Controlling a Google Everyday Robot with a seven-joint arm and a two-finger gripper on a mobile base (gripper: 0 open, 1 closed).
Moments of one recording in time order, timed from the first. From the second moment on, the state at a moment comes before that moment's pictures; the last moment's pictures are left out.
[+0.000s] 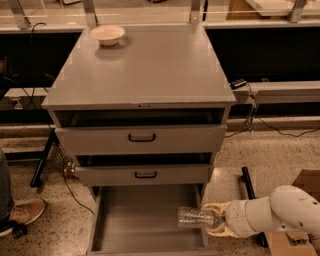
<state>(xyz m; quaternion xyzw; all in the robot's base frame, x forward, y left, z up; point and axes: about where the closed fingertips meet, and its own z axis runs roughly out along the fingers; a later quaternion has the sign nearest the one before) 0.395 -0.168 0.540 -0.73 0.60 0.13 0.32</state>
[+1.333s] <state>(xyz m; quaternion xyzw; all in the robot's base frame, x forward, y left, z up) 0.475 -0.140 0.768 -0.75 0.51 0.05 0.42</state>
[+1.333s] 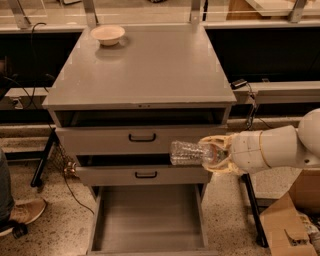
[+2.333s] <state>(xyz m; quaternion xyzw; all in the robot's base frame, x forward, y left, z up) 0.527 -0.153 0.830 -0.77 0.50 0.07 0.40</state>
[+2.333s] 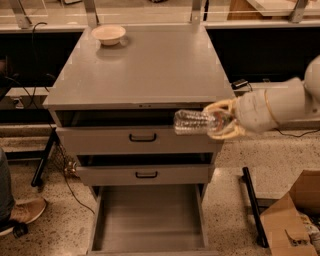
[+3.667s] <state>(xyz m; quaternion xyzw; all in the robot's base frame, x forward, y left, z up) 0.703 -0.119 0.902 -0.77 0.55 0.04 0.32</state>
